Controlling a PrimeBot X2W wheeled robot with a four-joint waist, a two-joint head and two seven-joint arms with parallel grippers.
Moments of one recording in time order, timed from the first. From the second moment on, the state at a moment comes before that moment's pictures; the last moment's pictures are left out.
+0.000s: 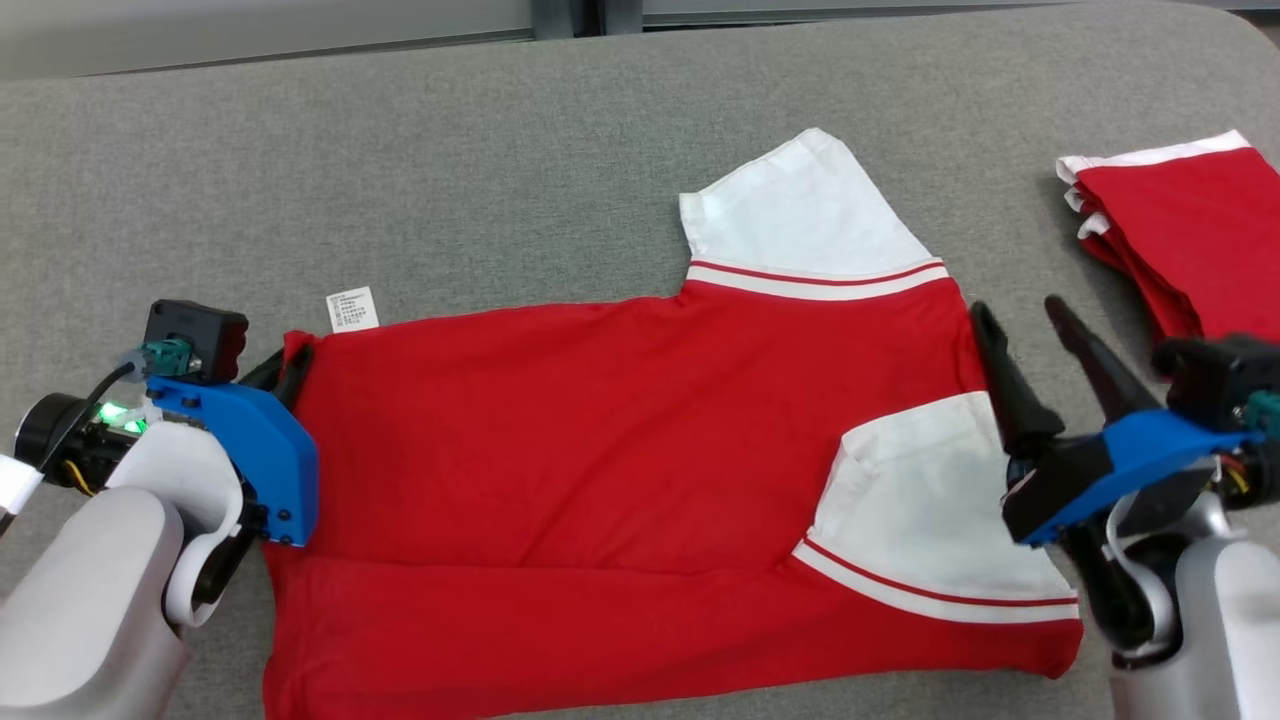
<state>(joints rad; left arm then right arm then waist) -0.51 0.55 -0.53 0.35 -0.57 -0.03 0.32 -0.25 -0.06 -0.04 0.00 0.27 0.13 0.23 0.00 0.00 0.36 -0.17</state>
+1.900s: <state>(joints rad) -0.55 0.44 -0.61 0.28 -0.55 -0.03 0.14 -0.80 -0.25 0.11 0.69 0.30 0.13 0.18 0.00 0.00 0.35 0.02</state>
